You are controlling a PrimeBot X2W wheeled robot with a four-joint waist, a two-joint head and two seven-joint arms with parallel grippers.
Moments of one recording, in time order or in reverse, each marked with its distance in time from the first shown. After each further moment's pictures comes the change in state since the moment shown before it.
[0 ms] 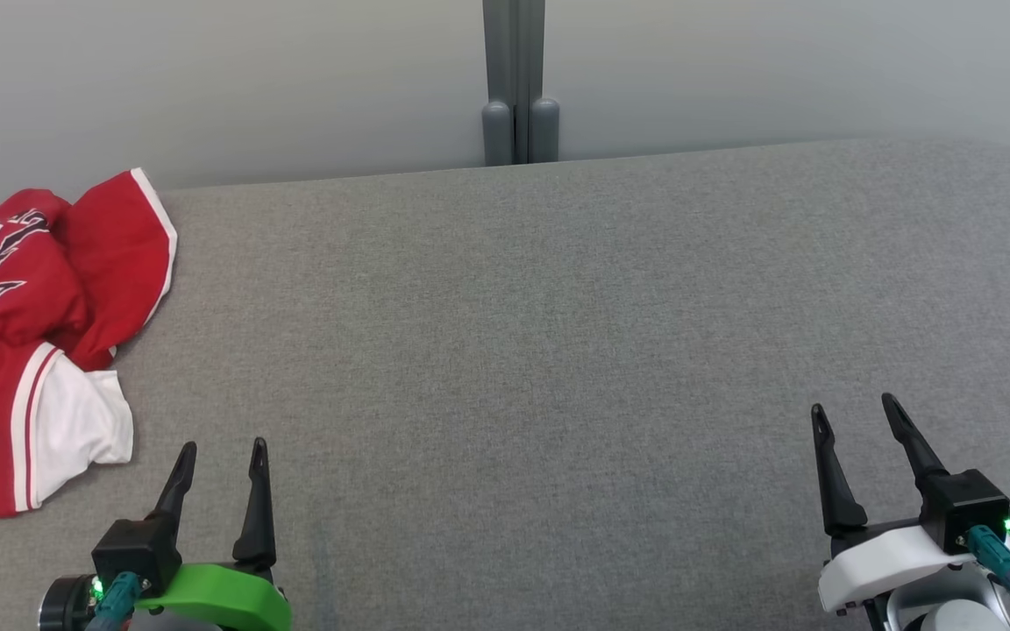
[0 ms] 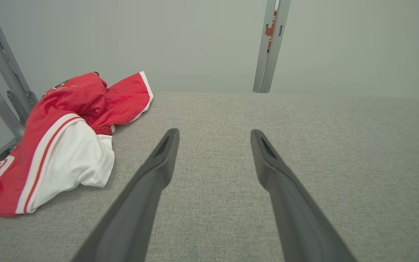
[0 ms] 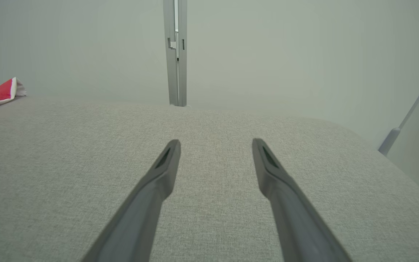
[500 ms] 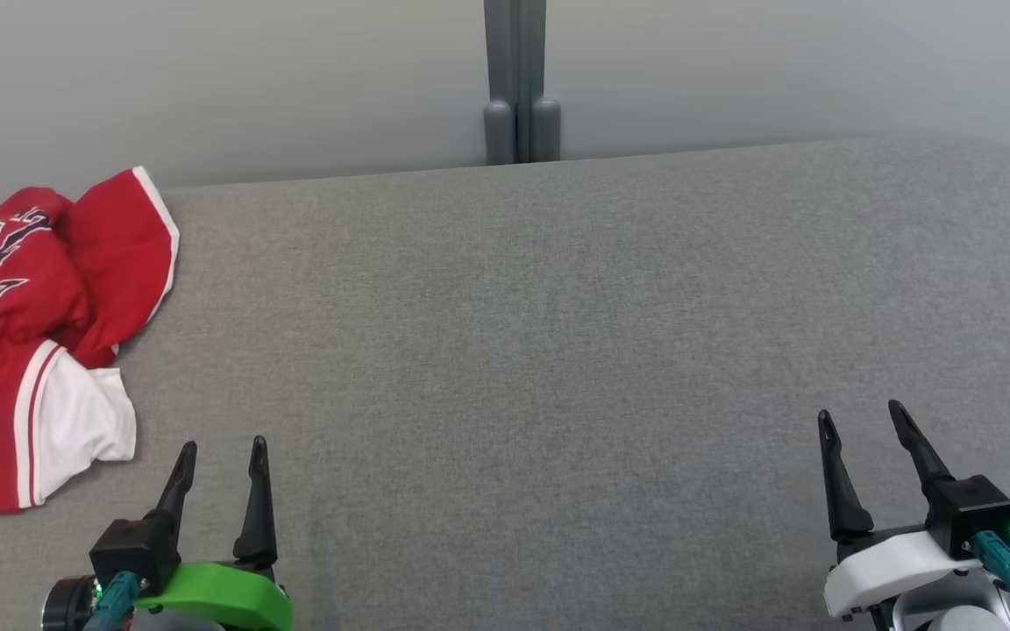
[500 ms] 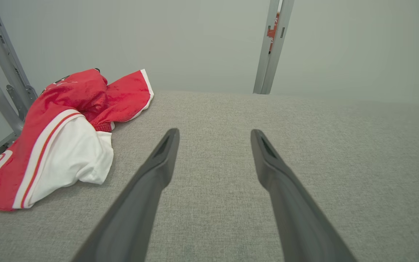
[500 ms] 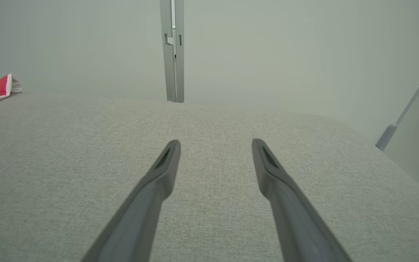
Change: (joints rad) left arm -0.002 -0.011 0.008 0.003 -0.014 0.000 -0.001; right arm 0.011 -0.003 -0.009 0.004 0.003 0.000 -0.001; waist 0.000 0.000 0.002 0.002
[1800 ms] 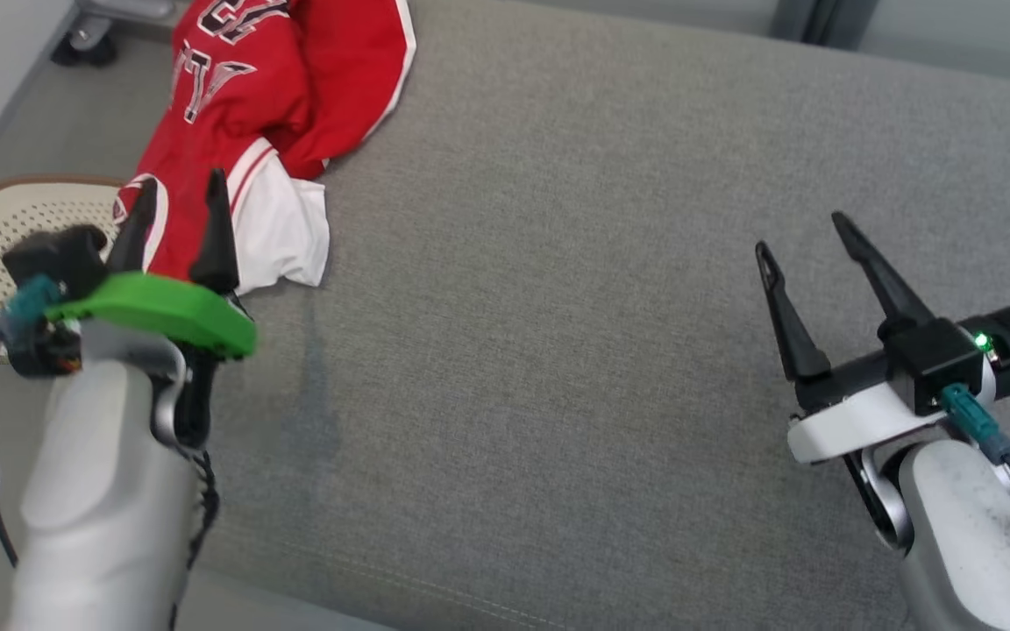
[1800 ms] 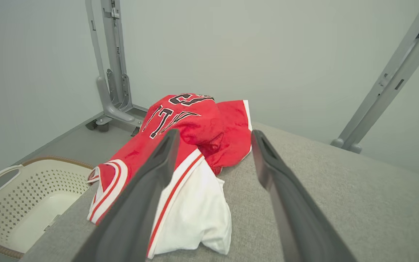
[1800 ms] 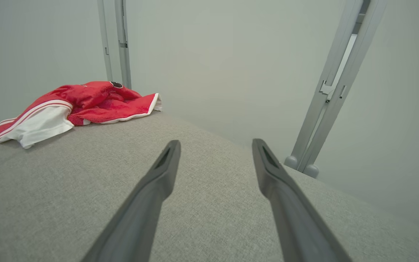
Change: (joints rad) left arm -0.569 0.071 -0.097 0.314 -0.282 0.000 0.059; right arm -0.293 -0.123 0.195 -0.040 -0.007 0.001 0.000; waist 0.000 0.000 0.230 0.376
